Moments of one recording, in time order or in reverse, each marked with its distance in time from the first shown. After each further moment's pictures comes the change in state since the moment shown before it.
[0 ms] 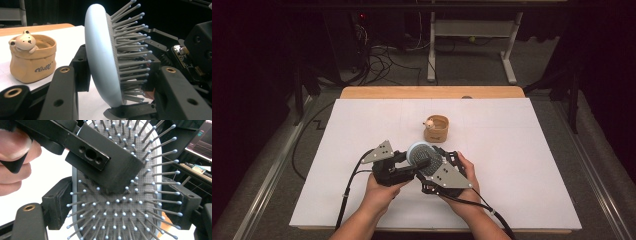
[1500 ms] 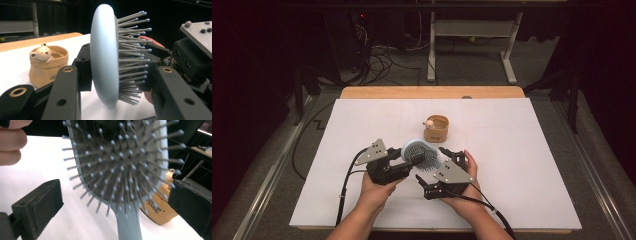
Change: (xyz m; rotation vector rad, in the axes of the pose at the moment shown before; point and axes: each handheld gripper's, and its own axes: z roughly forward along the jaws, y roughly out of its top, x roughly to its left) left arm 0.001 0.006 -0.014 -0.054 0.064 0.050; right arm -0.006 -0.012 0.003 0.085 0.045 0.065
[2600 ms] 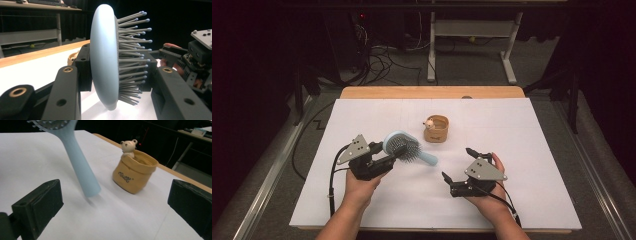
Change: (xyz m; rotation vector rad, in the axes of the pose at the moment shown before) left arm 0.016 0.008 -0.033 -0.021 0.138 0.057; right arm -0.047 -0.038 -0.037 0.027 -0.050 0.116
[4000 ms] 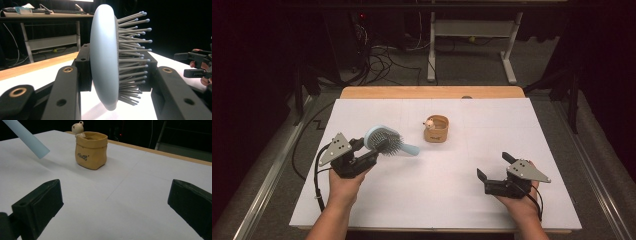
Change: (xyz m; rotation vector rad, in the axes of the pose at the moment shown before) left arm 0.017 0.006 -0.031 -0.041 0.128 0.030; right arm -0.058 -0.044 -0.048 0.013 -0.114 0.213
